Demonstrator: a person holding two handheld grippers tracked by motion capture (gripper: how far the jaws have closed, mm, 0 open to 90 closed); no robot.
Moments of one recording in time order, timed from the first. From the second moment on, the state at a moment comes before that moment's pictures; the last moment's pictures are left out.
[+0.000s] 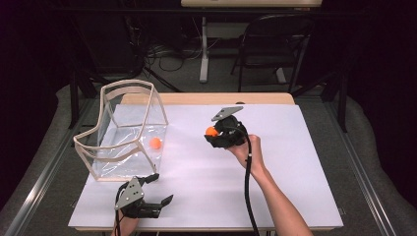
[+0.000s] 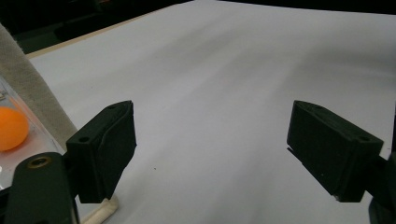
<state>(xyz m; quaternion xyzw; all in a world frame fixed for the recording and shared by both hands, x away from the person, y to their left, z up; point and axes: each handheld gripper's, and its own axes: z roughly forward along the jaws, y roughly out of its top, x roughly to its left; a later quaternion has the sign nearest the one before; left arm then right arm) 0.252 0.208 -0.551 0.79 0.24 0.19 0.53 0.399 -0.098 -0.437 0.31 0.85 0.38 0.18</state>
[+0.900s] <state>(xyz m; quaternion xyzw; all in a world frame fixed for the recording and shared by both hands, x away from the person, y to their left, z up) 0.253 0.206 -0.551 0.79 0.24 0.19 0.53 0.412 -0.075 -0.421 0.29 0.86 0.38 0.17</state>
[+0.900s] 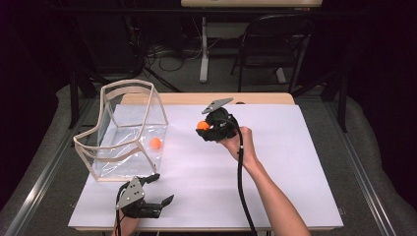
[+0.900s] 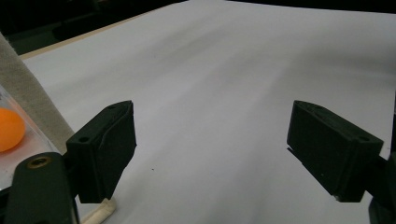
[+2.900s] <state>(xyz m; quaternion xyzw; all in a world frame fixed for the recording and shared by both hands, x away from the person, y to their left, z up) 0.253 0.208 -0.551 0.79 0.24 0.19 0.53 0.427 -0.014 -0.373 0.25 0.87 0.40 0.17</state>
